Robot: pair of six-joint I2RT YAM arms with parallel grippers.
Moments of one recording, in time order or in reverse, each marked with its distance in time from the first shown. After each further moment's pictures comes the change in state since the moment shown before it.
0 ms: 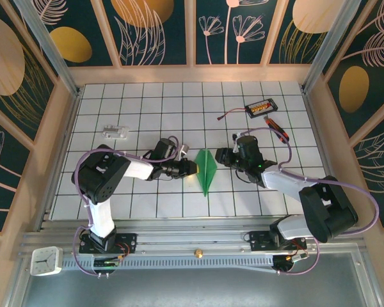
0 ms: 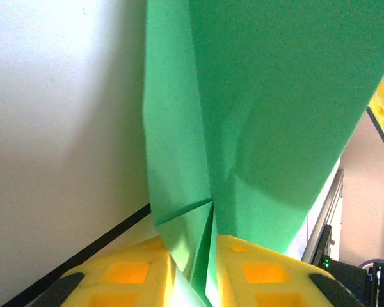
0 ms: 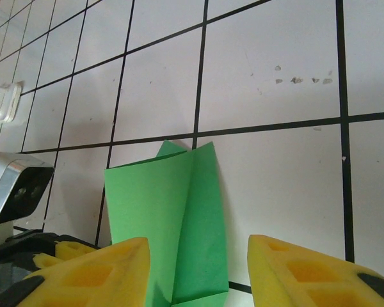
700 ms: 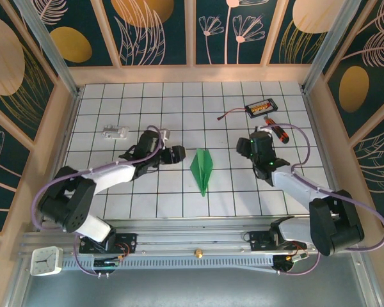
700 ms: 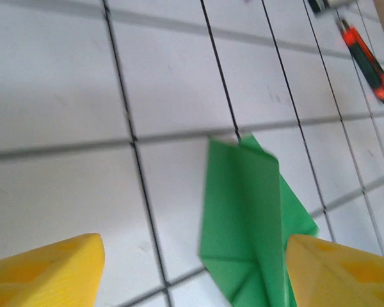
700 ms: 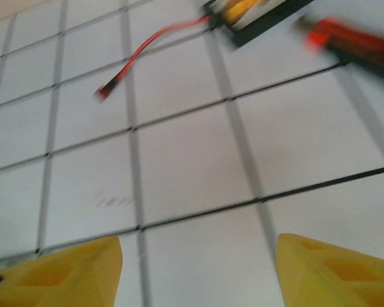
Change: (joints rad) left arm 0.064 -0.389 -0.043 -0.239 -0.502 0.238; right arm -0.145 -0.126 0.019 -0.113 0.443 -0.155
